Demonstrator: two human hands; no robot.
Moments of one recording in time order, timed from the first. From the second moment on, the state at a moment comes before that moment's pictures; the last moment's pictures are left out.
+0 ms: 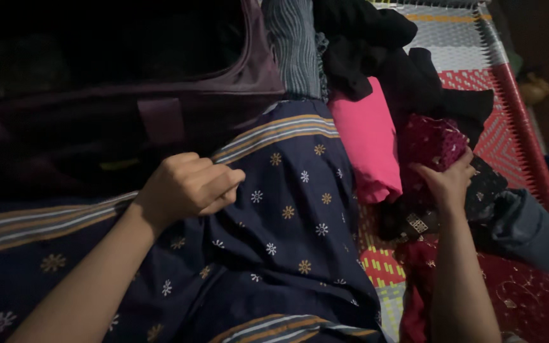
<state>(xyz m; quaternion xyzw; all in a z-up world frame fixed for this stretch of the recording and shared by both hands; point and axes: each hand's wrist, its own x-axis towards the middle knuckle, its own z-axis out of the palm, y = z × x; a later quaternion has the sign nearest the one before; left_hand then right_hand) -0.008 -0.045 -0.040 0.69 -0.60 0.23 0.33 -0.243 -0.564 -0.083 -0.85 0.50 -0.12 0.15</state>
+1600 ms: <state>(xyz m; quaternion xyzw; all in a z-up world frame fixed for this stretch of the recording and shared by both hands) -0.041 -0.078 -0.091 0.53 -0.13 -0.52 0.66 -0.173 -0.314 0.018 -0.77 0.24 -0.06 0.58</state>
